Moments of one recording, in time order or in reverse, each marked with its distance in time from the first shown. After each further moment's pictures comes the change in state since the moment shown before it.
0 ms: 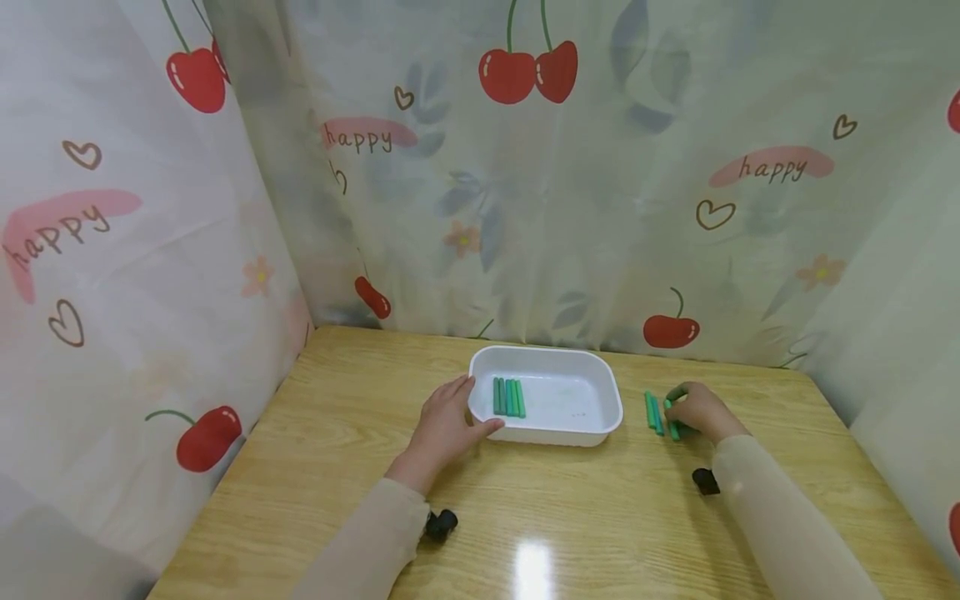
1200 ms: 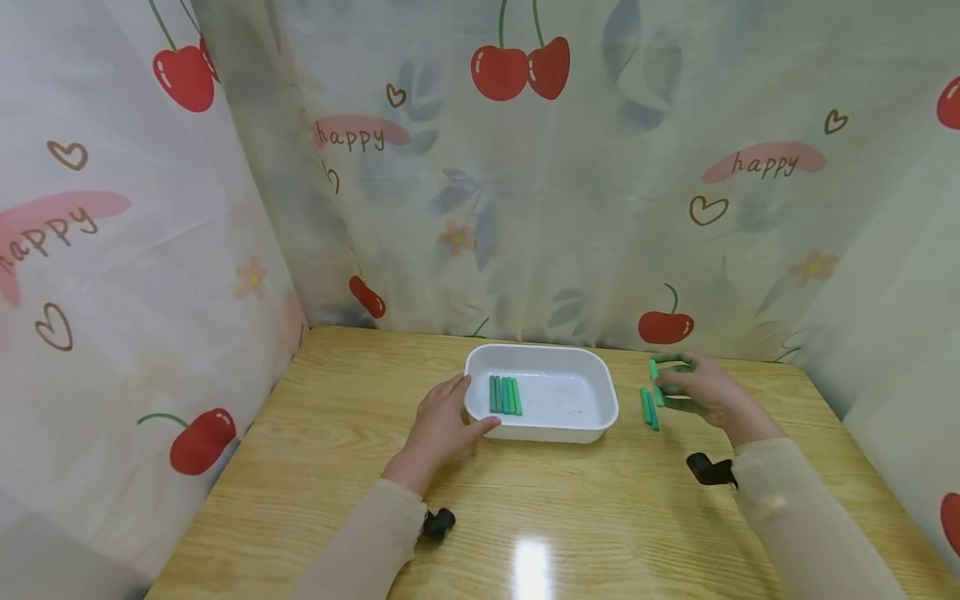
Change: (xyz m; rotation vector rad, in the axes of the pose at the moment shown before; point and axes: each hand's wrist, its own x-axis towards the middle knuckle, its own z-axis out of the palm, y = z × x) left_hand -0.001 0.002 0.000 -0.001 0.022 0.029; right_hand -0.053 -0.063 -0.026 0.607 -0.083 -0.126
